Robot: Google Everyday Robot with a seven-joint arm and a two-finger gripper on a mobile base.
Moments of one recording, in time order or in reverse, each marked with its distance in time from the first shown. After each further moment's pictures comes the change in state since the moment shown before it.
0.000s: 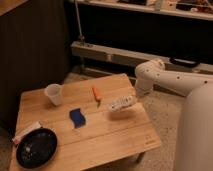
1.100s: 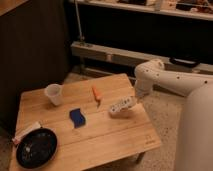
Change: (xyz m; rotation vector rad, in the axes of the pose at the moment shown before) arm -0.004 0.004 0.000 -0.015 -0.014 -0.011
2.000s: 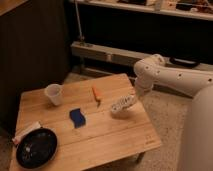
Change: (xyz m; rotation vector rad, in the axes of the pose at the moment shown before) arm -0.002 -0.002 -0.037 0.018 0.050 -0.023
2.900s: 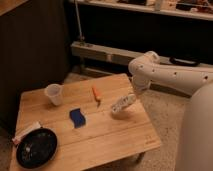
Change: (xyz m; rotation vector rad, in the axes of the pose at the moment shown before) arm -0.011 -0.005 -0.011 -0.005 0.052 -0.058
